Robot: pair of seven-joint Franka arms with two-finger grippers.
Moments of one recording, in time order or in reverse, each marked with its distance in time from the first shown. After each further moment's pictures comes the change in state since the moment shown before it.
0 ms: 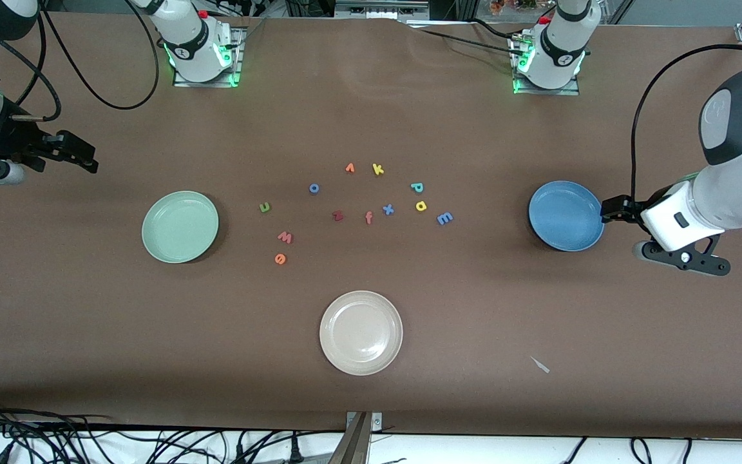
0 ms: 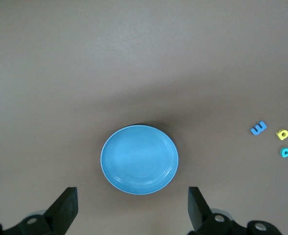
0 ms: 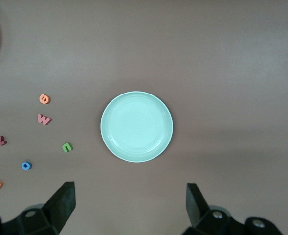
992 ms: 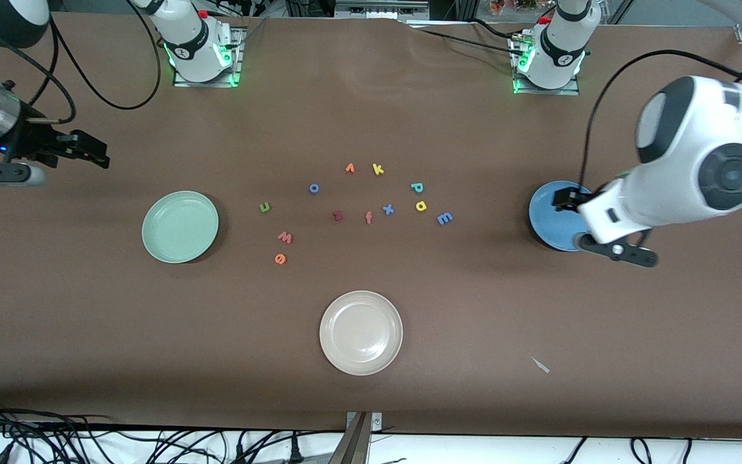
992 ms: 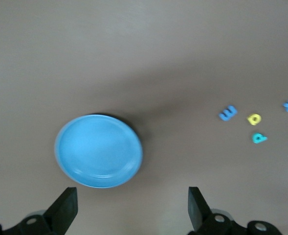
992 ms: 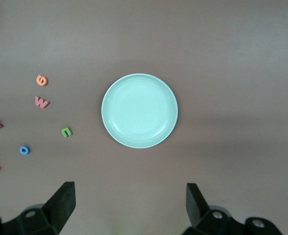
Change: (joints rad) left arm -0.016 0.001 -0.156 -0.097 -0.018 0.007 -0.137; right arm 0.035 0.034 0.007 -0.021 0.001 -0.044 0.000
